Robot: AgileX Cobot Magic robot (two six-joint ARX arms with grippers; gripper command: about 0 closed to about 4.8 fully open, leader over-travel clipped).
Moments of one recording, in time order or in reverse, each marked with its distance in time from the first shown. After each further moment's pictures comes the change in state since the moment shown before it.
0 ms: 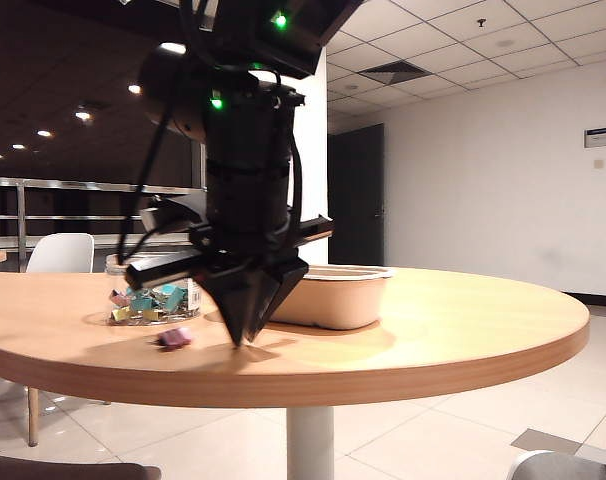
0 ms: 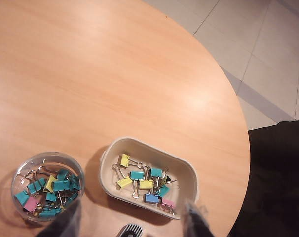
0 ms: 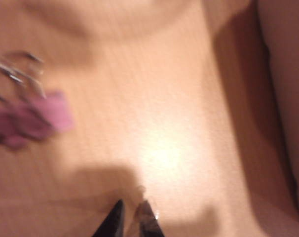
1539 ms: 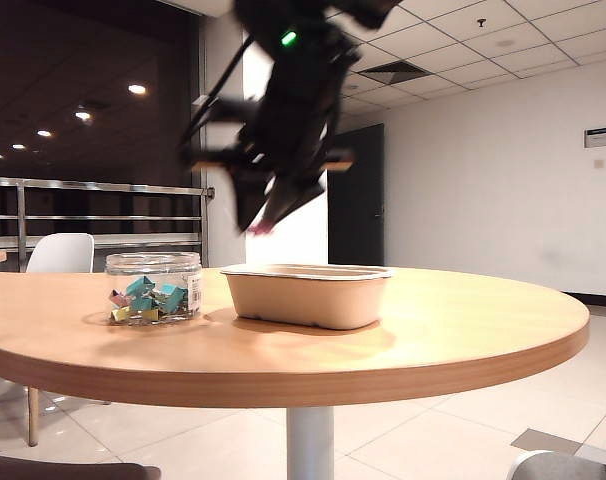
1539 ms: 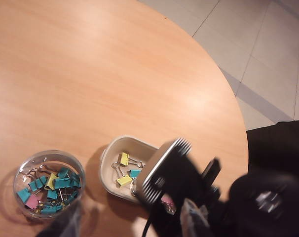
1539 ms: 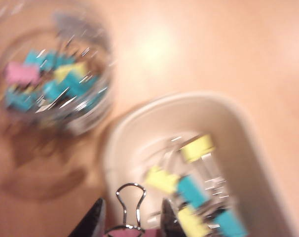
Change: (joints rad) left arm 0.000 -0.022 0.000 -0.016 0.000 0.000; right arm -0.172 -0.132 0.001 0.285 -0.132 -0.097
